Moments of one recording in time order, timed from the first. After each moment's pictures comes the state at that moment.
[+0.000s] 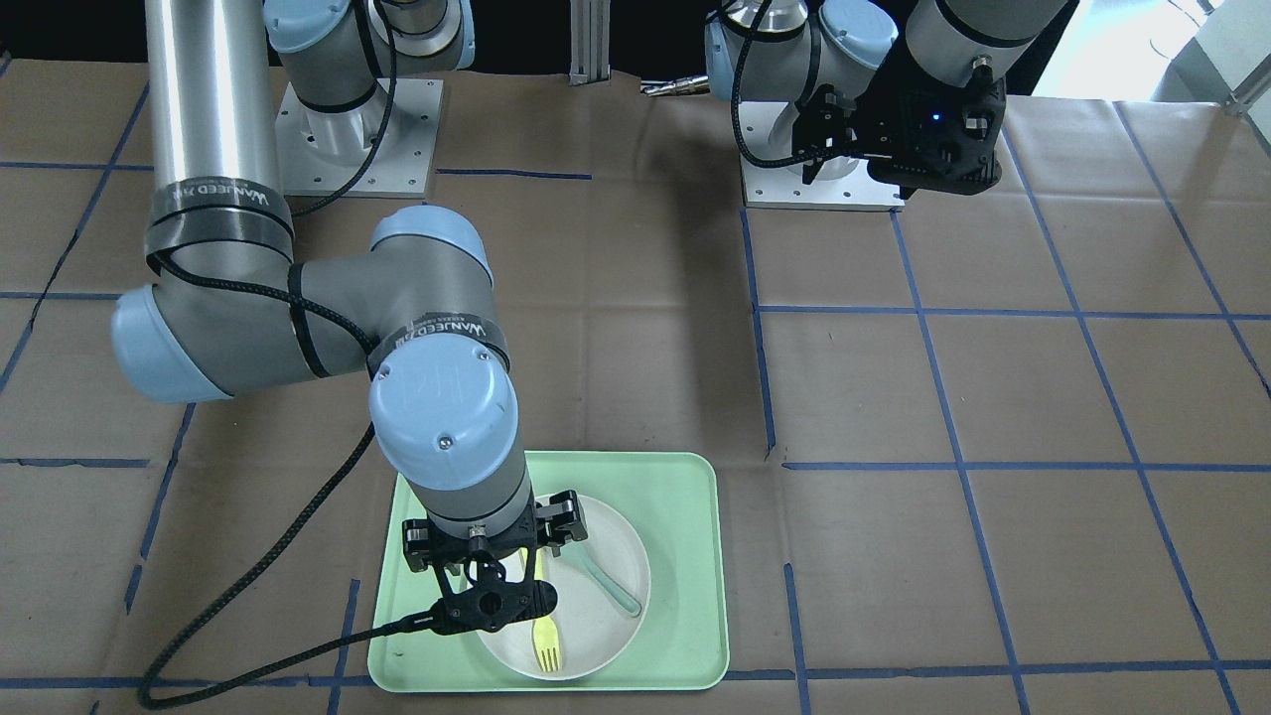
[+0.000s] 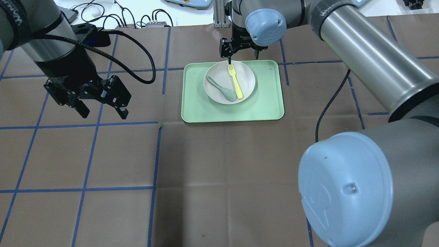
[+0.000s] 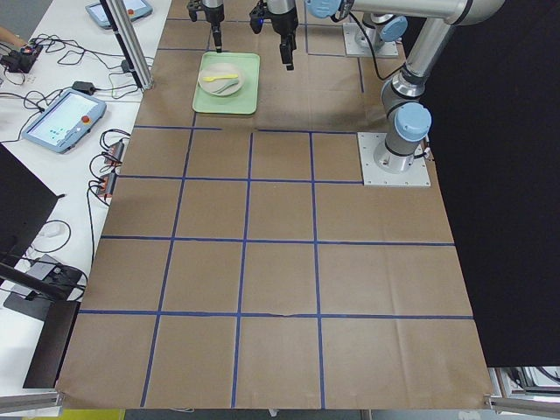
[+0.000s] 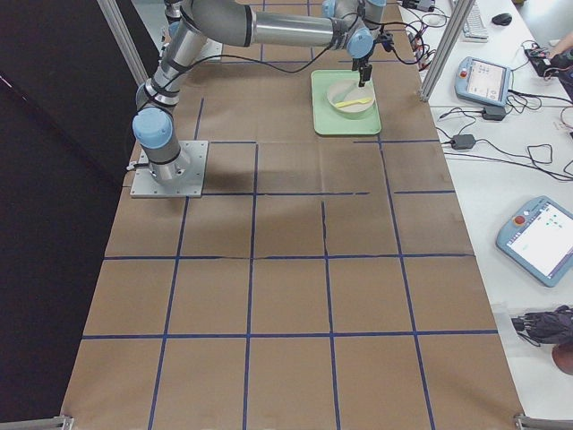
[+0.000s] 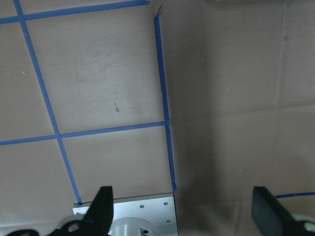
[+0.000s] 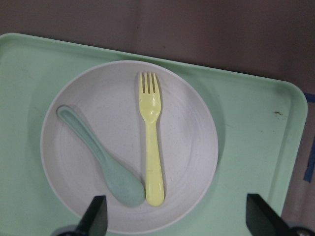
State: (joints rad) left arm -1.53 -1.51 -1.56 -1.86 1.54 0.16; right arm 1.81 -0.89 1.14 -1.85 -1.57 0.06
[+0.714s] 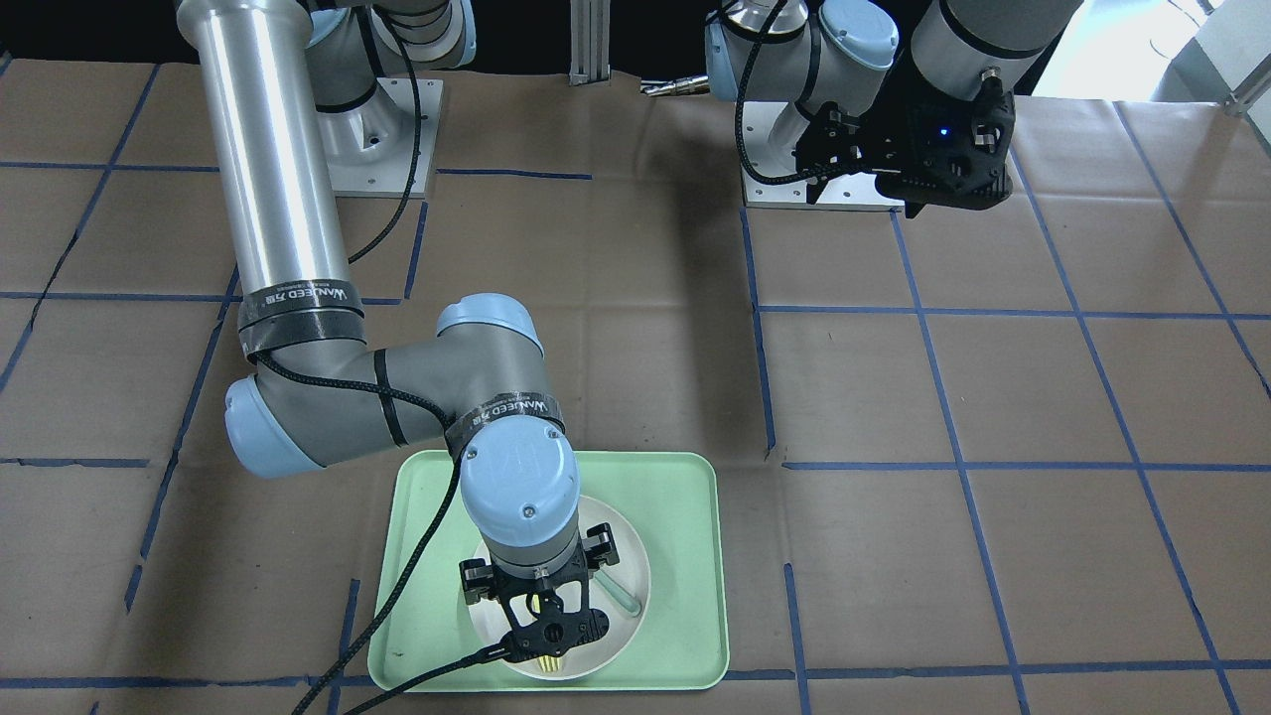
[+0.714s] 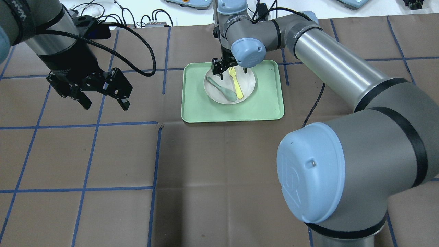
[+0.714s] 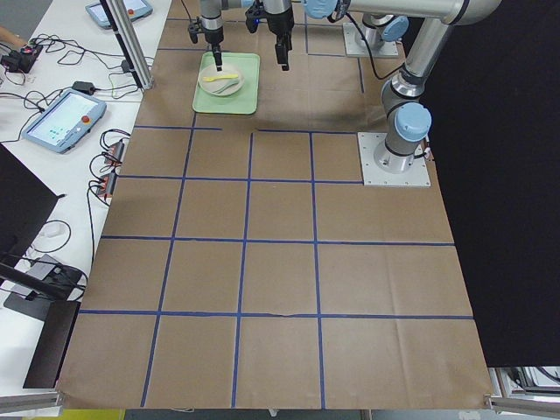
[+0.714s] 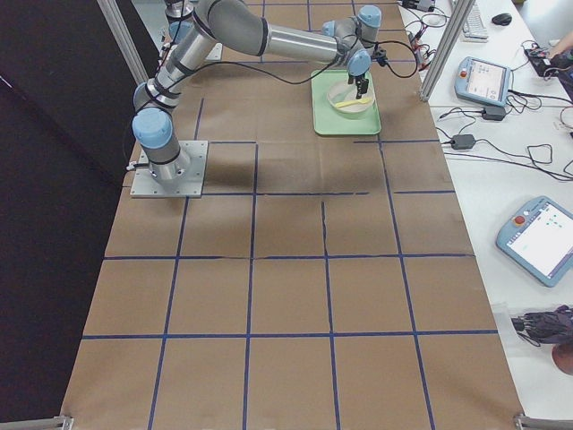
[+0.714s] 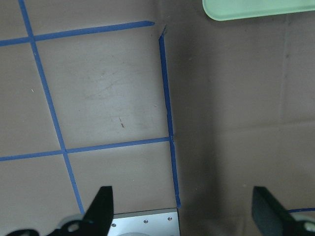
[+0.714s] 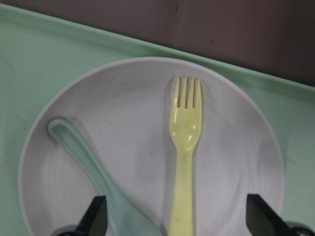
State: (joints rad) left arm -1.53 -1.53 -1.56 -1.80 1.54 0.15; right arm 1.85 -0.78 1.15 -1.96 -1.58 0.02
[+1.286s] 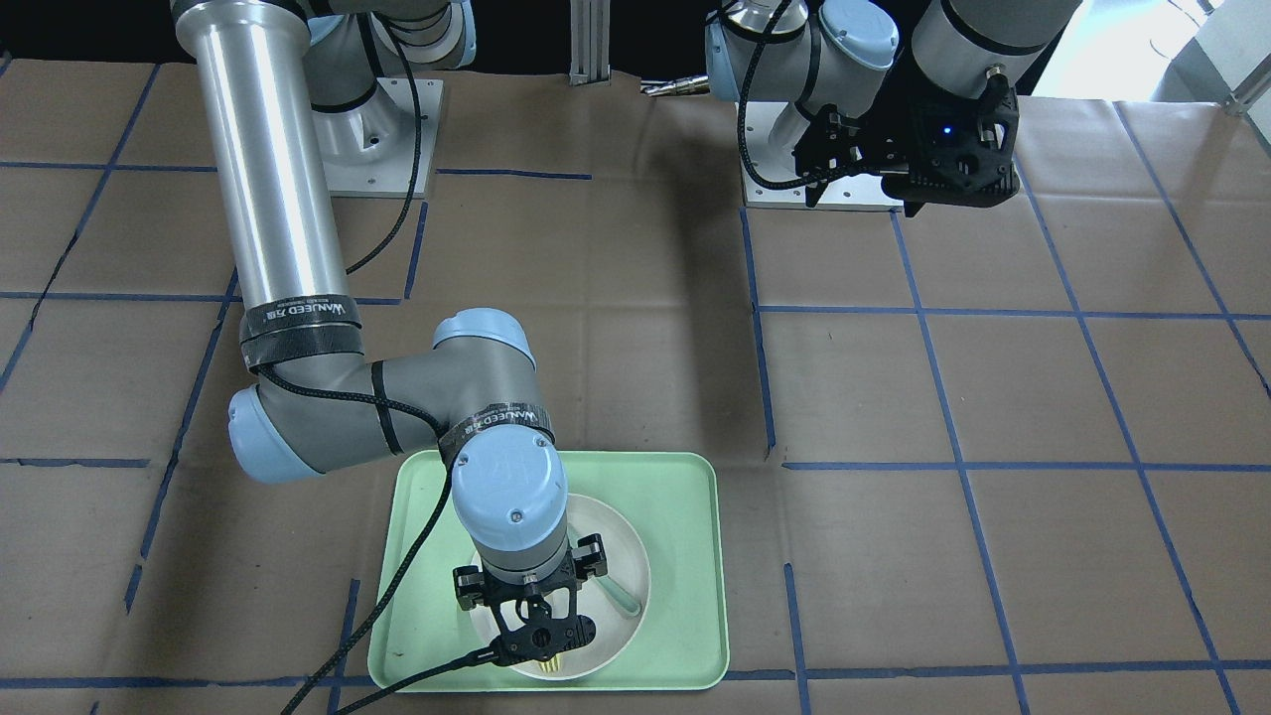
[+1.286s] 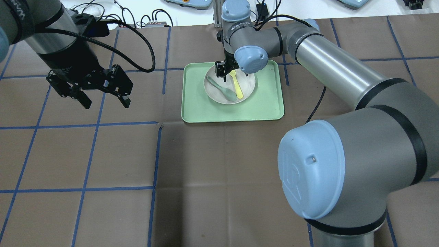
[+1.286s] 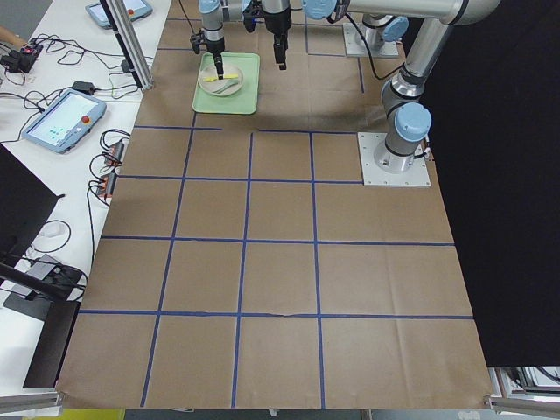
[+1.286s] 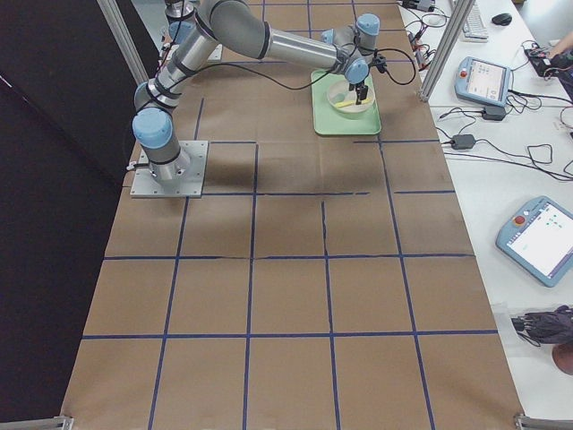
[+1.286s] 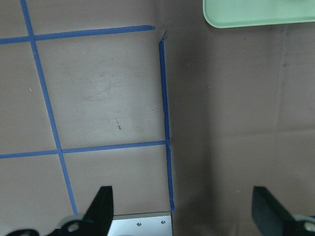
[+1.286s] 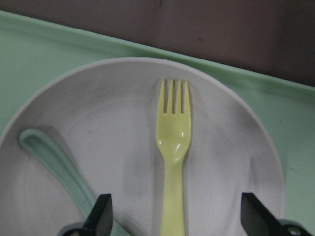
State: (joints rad) left arm -1.53 -1.53 -1.55 -1.79 1.53 0.09; right arm 1.84 -0.78 1.19 -2.04 -1.58 0.03
